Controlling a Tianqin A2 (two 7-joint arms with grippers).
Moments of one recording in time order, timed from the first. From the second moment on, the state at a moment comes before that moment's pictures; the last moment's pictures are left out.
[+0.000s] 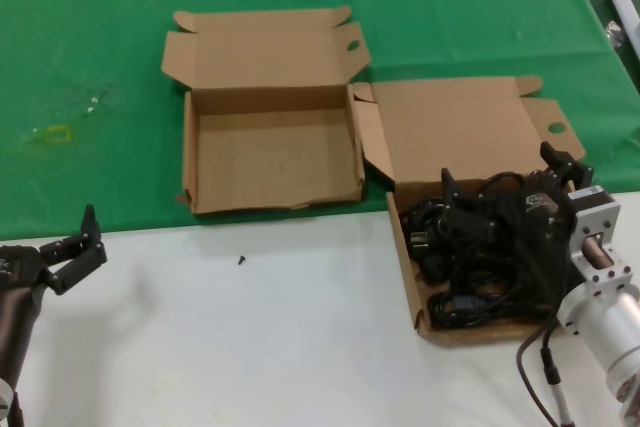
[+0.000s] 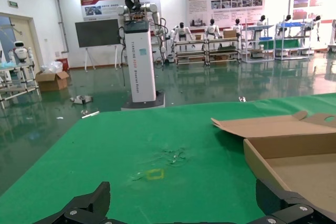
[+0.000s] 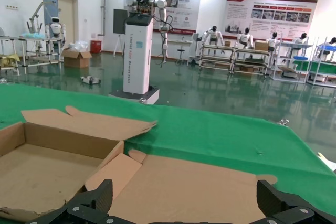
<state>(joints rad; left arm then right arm) 0.00 -0.30 1.60 -1.60 -1.80 0.00 0.00 0.04 0.30 -1.61 1.57 1.79 -0.03 -0.03</state>
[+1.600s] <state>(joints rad) 0.00 -0.30 1.60 -1.60 -1.80 0.00 0.00 0.03 0.40 -1.65 1.60 1.81 -0.07 0.01</state>
